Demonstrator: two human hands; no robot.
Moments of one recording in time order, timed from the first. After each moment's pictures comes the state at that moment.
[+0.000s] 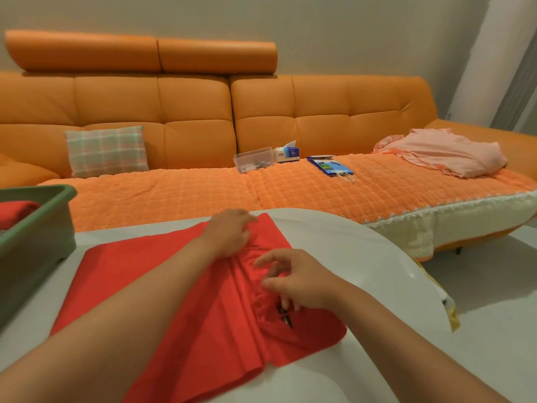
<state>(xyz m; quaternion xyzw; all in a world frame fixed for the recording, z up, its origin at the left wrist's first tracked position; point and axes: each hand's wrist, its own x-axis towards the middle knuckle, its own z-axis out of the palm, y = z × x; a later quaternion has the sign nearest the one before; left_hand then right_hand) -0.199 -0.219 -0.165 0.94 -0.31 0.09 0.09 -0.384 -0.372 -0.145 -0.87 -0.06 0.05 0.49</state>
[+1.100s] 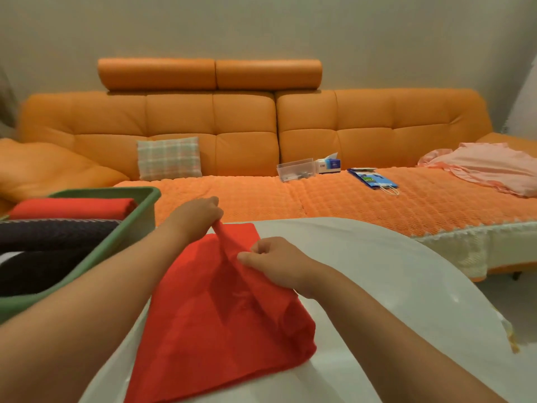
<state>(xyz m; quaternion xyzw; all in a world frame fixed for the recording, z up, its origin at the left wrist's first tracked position) -0.219 -0.045 -0.087 0.94 -0.27 0.14 -0.17 -0.376 -0.246 -0.091 -0.85 -0.07 0.07 0.51</state>
